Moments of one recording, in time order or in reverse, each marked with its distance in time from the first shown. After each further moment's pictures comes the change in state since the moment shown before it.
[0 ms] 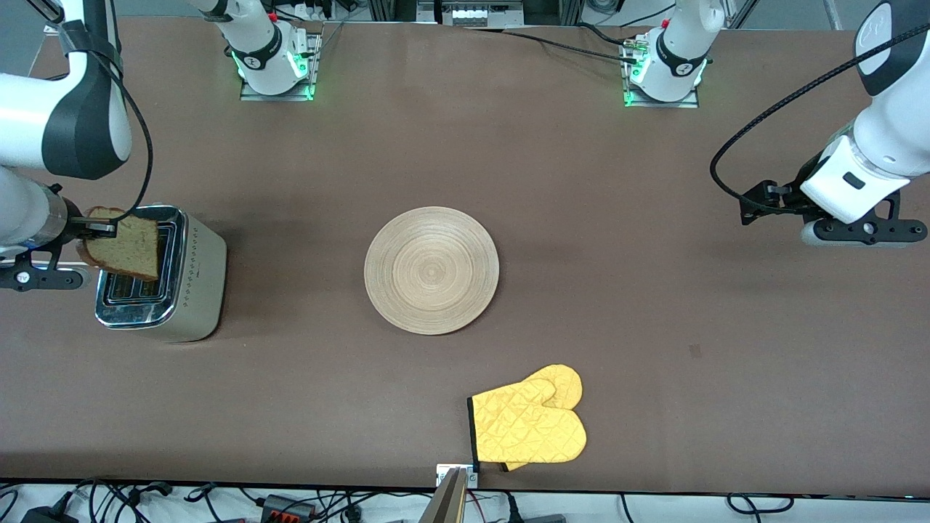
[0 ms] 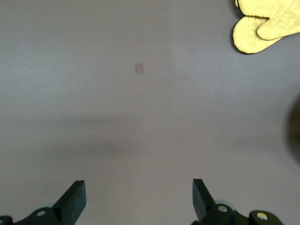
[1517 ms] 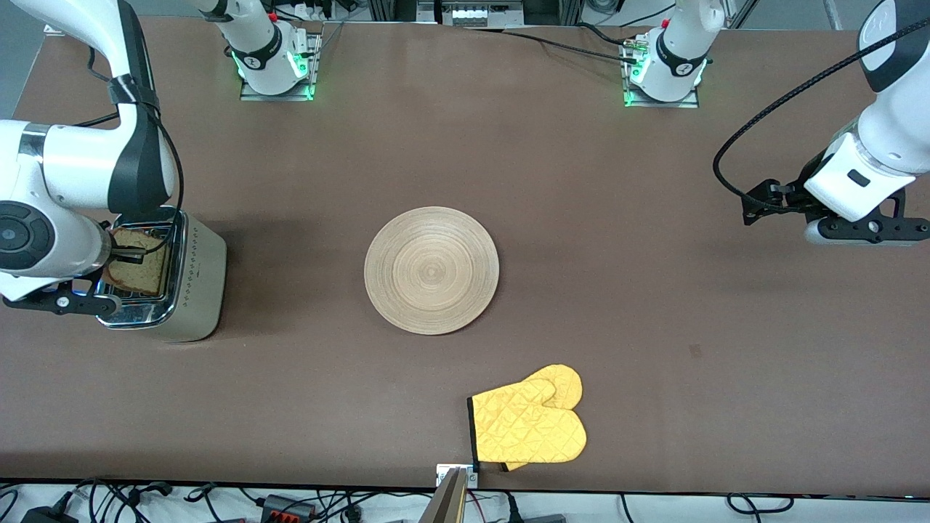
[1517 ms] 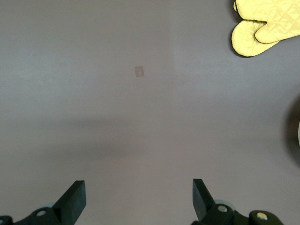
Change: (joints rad) left arm 0.000 -0.001 0.000 0.007 0.000 0.000 0.000; right arm 0.012 0.087 0.006 -0.040 -0.027 0.078 0.158
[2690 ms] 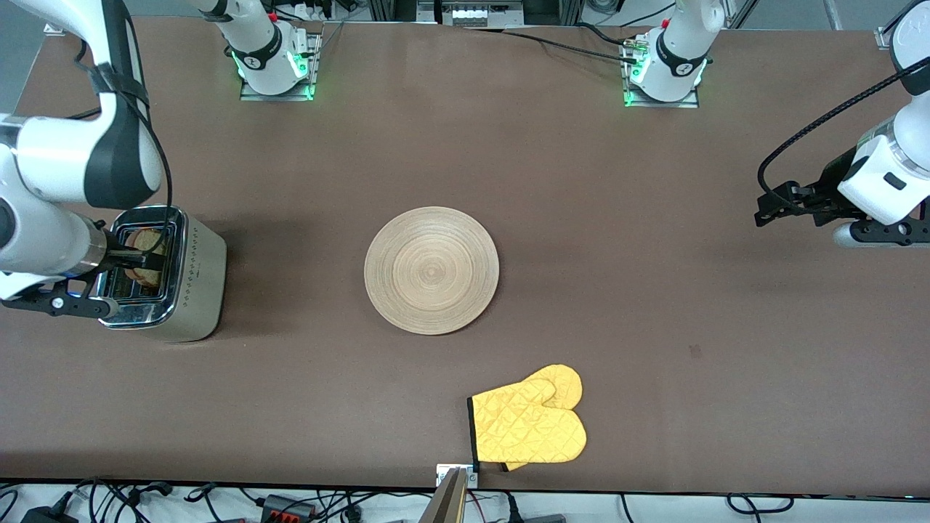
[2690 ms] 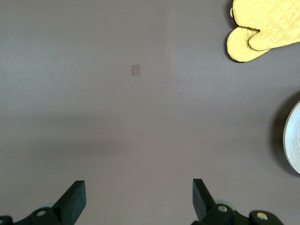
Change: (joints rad) left arm 0.057 0.001 0.005 0.000 -0.083 0.000 0.027; right arm -0.012 -0.030 0.000 0.048 0.207 0.048 0.005
